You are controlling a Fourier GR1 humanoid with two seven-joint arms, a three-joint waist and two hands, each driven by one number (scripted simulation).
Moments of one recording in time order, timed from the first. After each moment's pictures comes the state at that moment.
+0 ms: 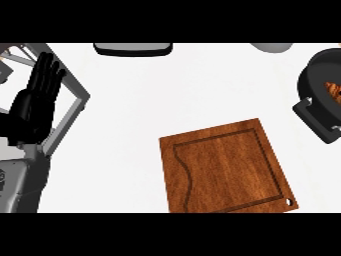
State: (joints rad) left arm -0.31 0.20 0.11 -1.51 0.13 0.08 0.04; right arm -0.73 -0.58 -0.49 -0.53 0.83 -0.44 0.20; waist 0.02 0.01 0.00
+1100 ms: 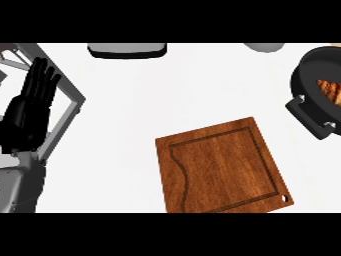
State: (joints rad) left arm -0.26 0.19 0.12 -1.57 0.12 0.09 0.07; right arm -0.52 -0.57 -0.83 -0.85 0.29 -0.46 -0.14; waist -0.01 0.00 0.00
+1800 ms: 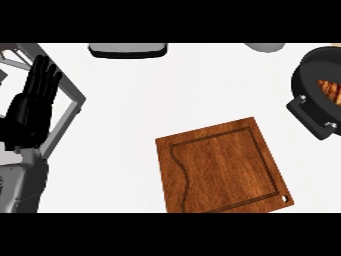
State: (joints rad) left arm -0.28 0.18 0.12 -1.55 0.11 0.09 0.06; right arm -0.16 -0.61 -0.96 -1.04 0.03 -0.29 -0.22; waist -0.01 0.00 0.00
